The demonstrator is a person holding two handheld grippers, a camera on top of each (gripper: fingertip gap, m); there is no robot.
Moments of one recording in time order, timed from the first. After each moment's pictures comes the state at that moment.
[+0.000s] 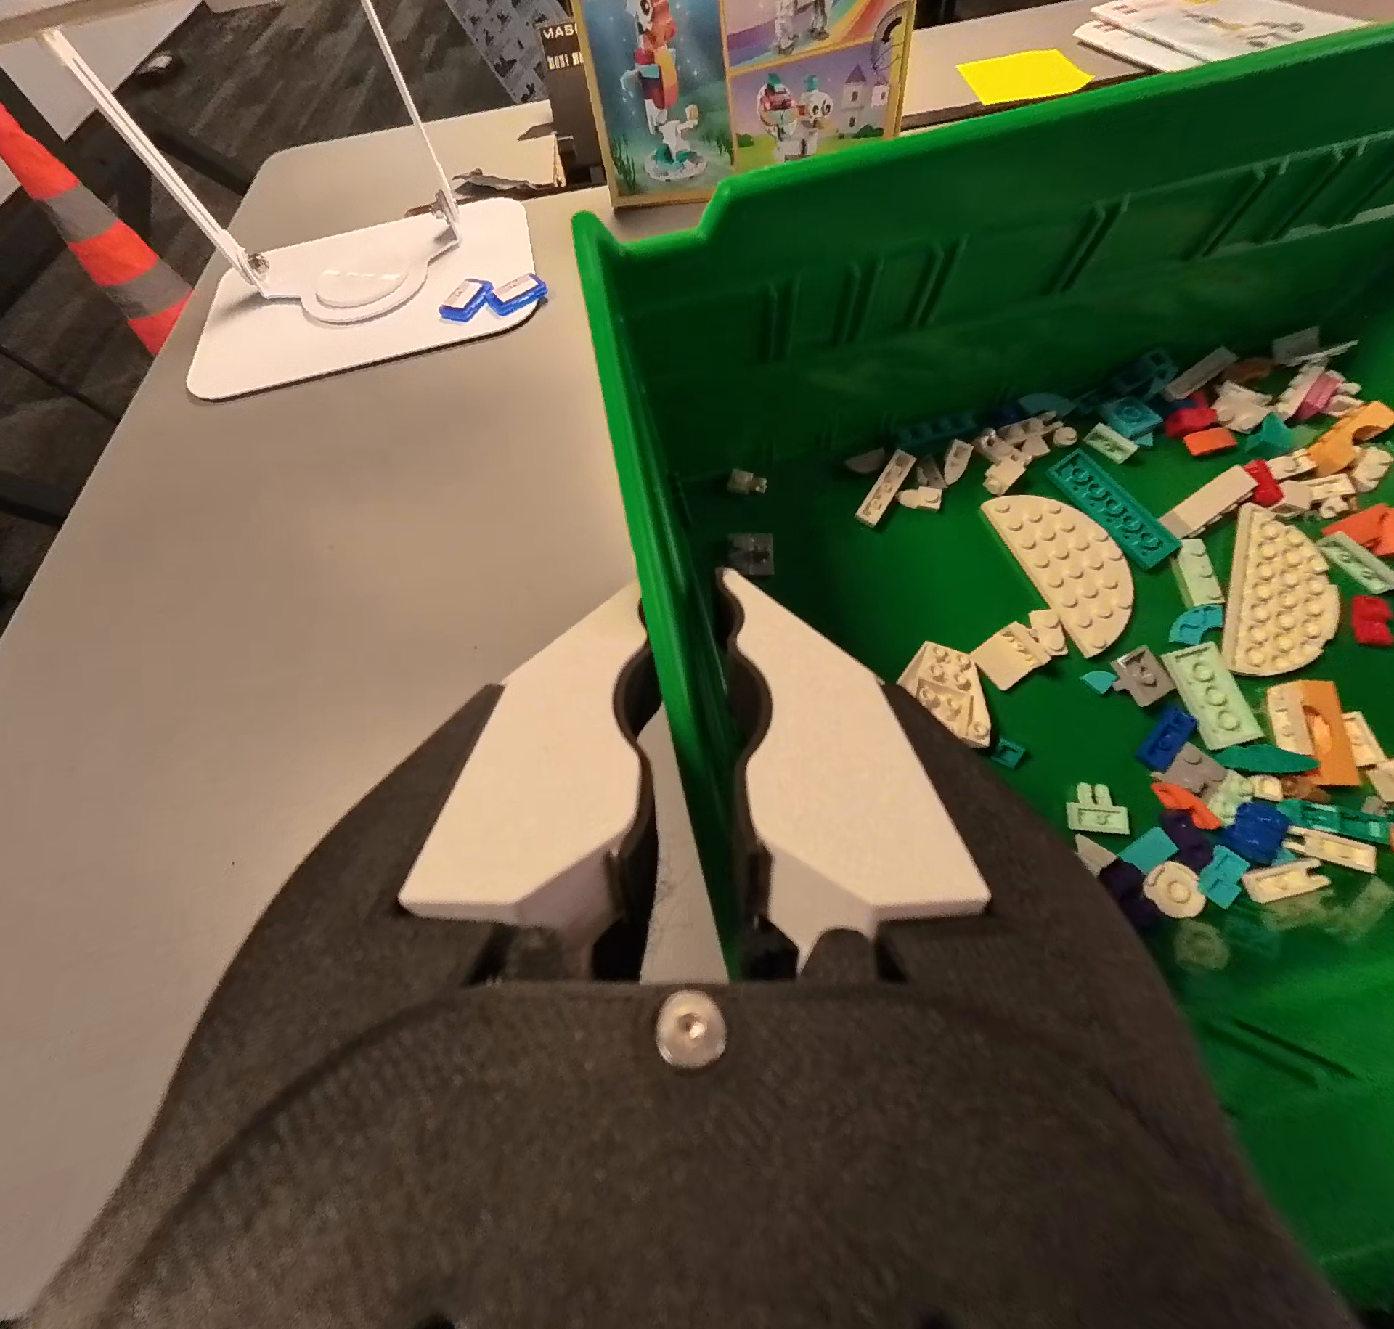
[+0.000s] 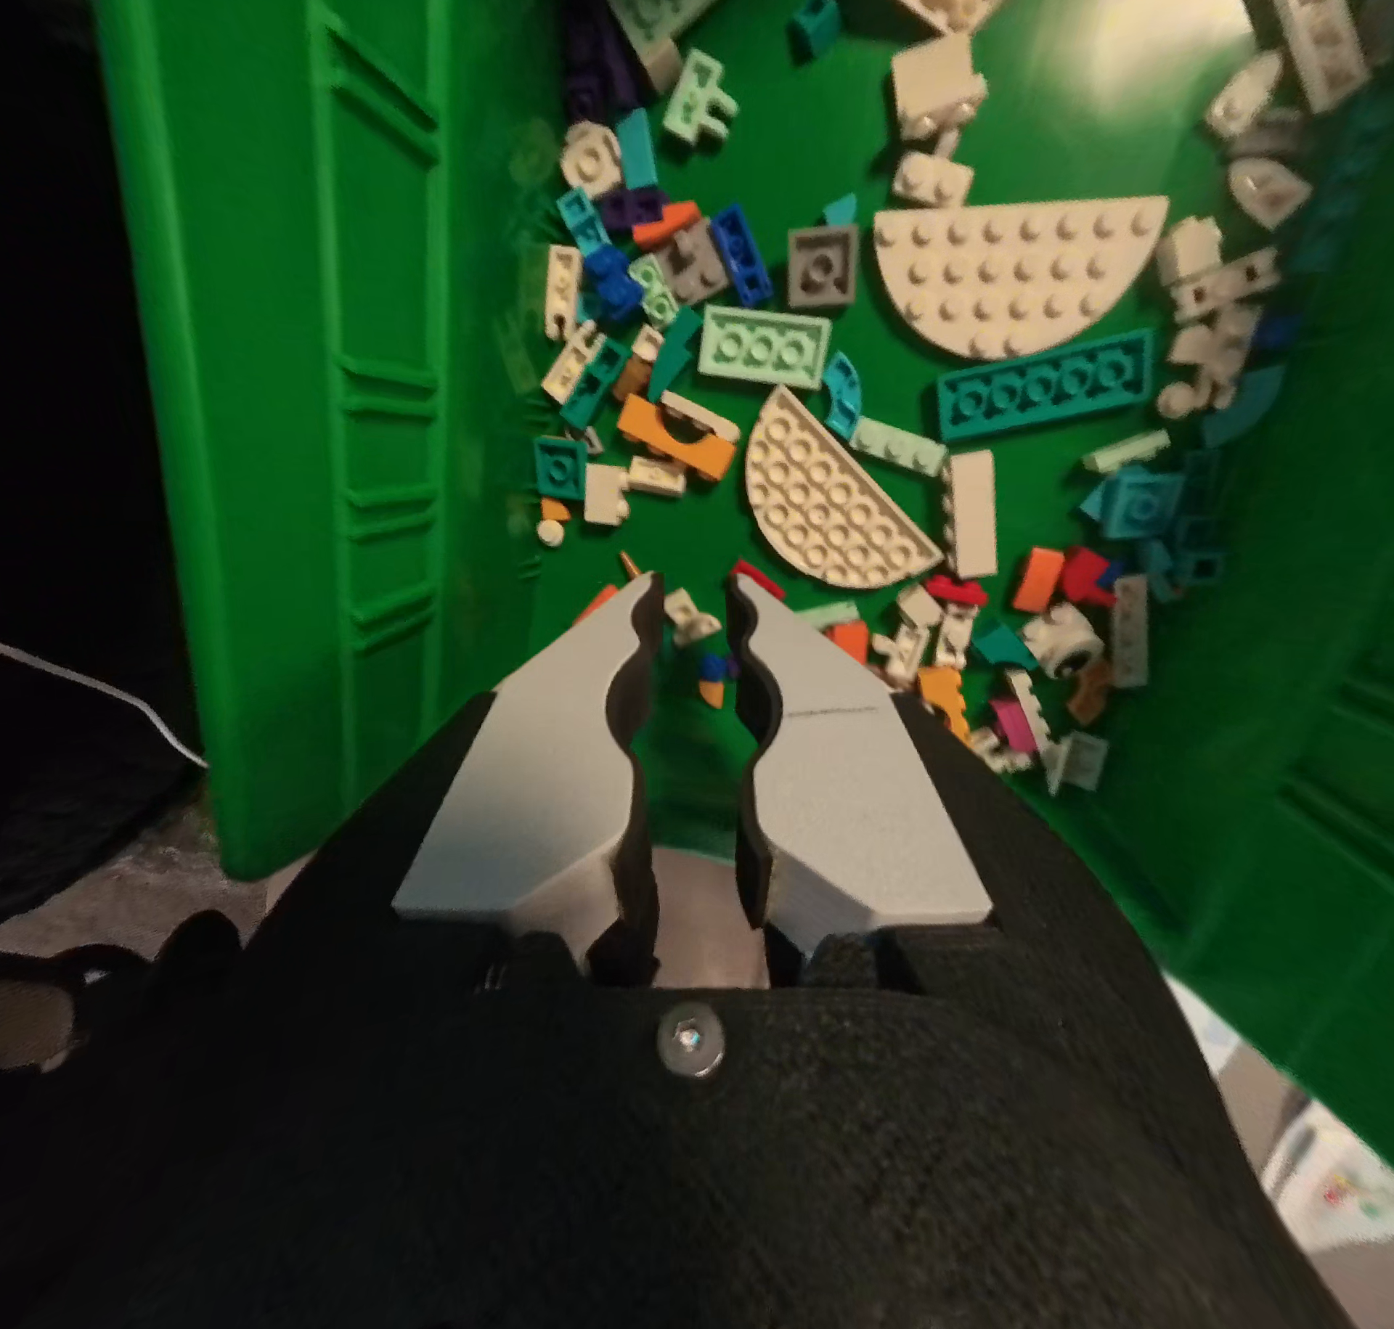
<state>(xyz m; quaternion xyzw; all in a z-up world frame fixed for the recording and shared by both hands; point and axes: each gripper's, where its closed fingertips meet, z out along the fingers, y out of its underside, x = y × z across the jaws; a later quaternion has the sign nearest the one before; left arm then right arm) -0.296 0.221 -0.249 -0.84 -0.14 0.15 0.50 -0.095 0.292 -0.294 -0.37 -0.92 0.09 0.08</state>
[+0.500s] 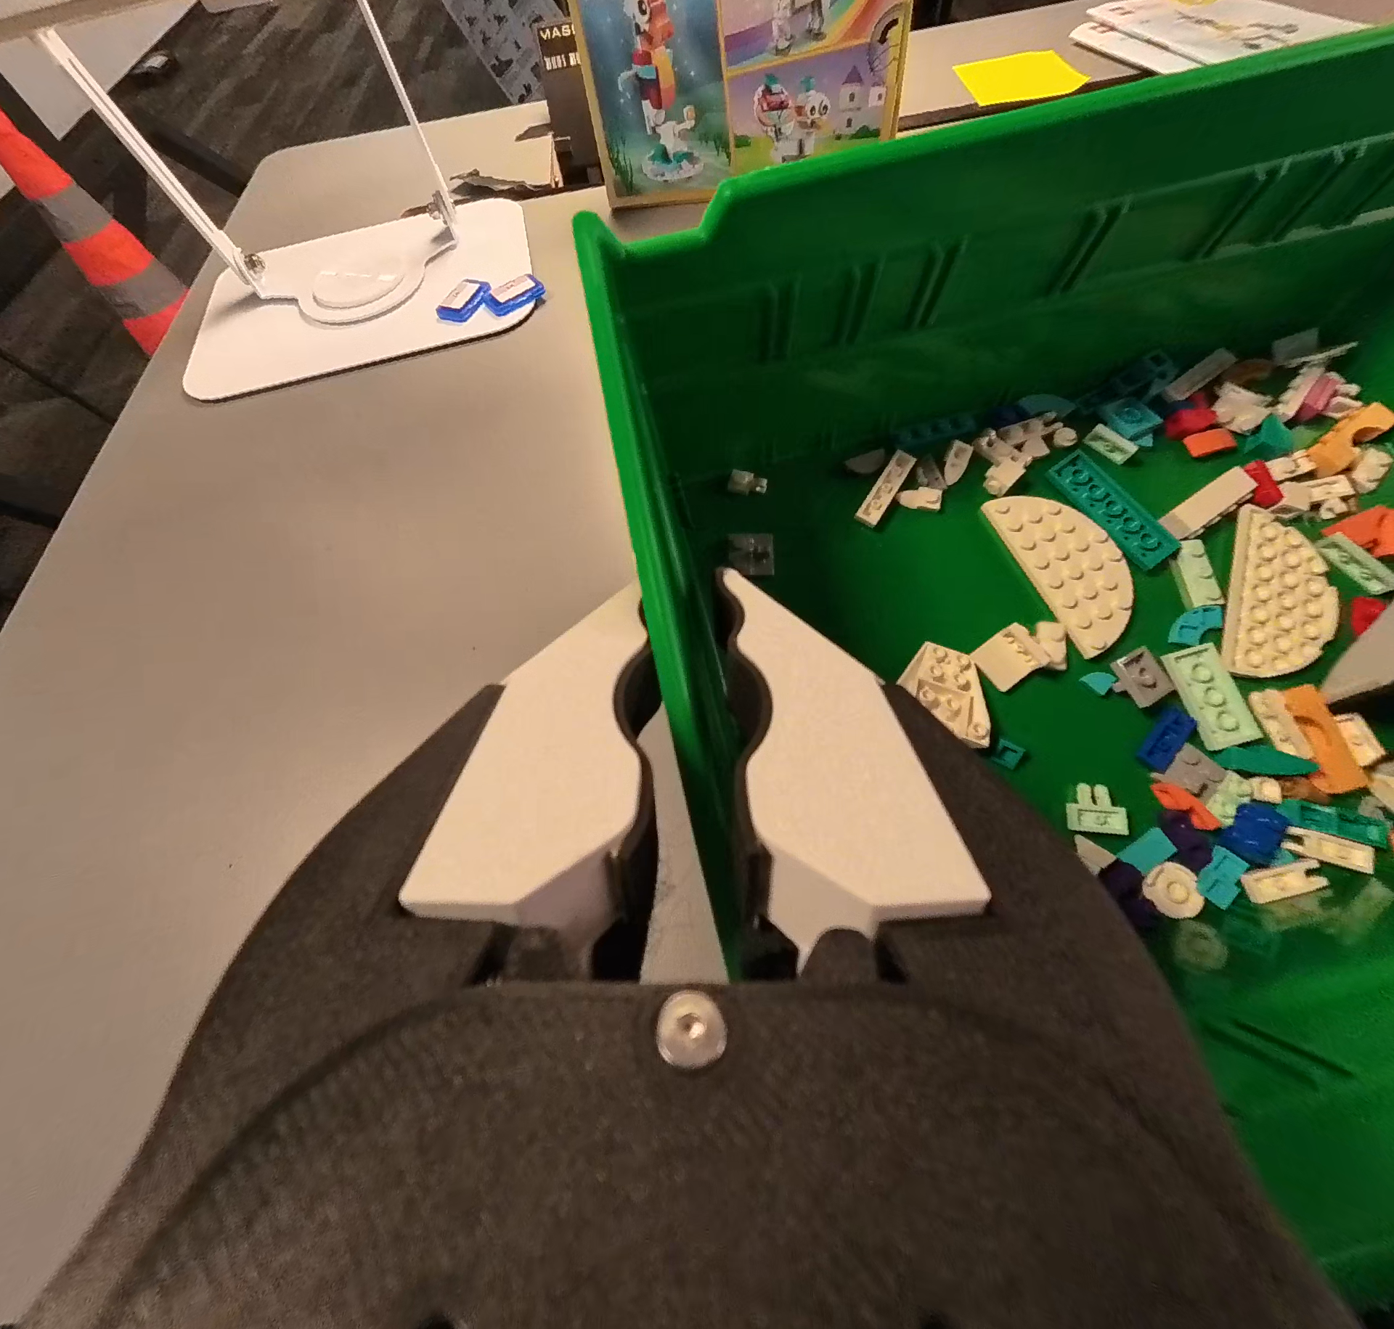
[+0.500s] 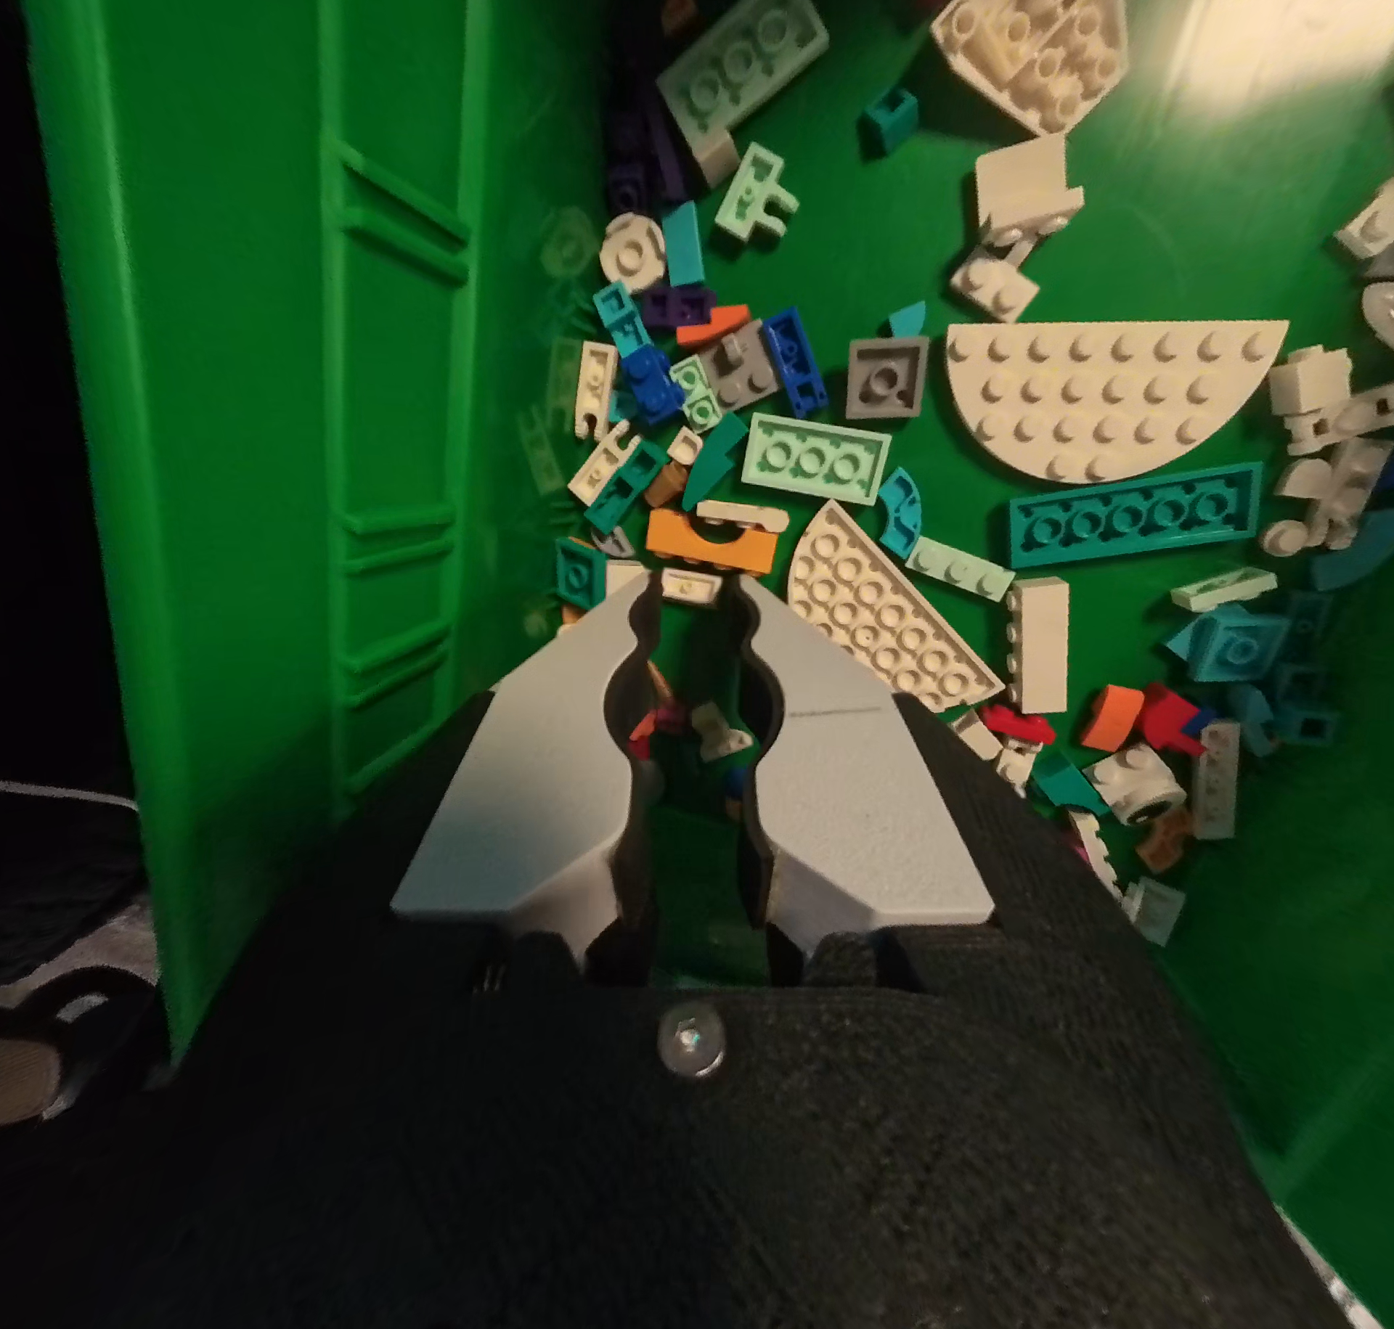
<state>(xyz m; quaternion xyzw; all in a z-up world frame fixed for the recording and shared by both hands) -0.296 0.221 -0.249 -0.84 -0.14 0.15 0.50 -0.106 0.266 -0.321 -0.36 -0.92 0.11 0.06</state>
